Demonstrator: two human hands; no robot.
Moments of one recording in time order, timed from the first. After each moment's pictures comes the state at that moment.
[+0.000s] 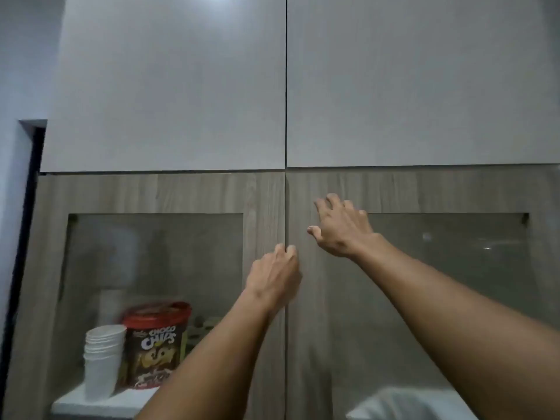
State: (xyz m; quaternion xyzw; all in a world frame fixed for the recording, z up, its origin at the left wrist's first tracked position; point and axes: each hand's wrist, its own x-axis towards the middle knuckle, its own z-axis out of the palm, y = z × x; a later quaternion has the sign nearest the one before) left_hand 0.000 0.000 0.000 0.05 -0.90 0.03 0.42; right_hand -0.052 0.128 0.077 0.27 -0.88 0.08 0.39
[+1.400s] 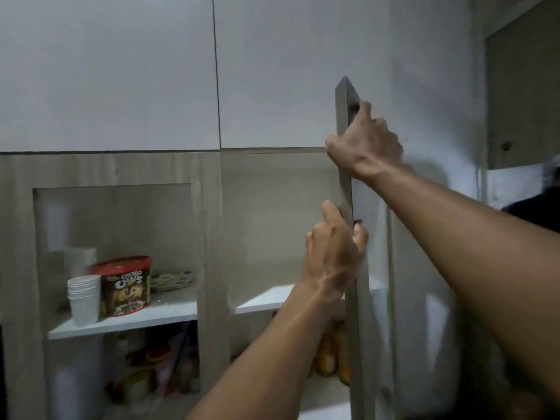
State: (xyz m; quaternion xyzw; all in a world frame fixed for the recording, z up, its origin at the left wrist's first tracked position) left_hand 0.242 0.269 -0.034 -0.12 -0.83 -0.33 0.44; right_hand 0.213 0.336 0.096 0.09 -0.82 0.32 0.47
